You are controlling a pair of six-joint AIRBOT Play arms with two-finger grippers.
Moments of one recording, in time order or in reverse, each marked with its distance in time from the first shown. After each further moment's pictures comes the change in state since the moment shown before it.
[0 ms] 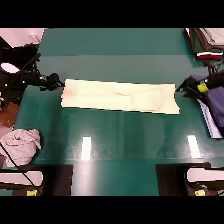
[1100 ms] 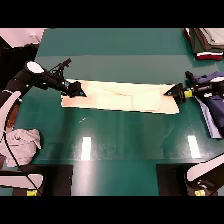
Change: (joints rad) left arm -0.248 0.000 0.001 -0.027 -0.132 -0.027; right arm -0.014 -0.365 0.043 0.341 0.066 -0.279
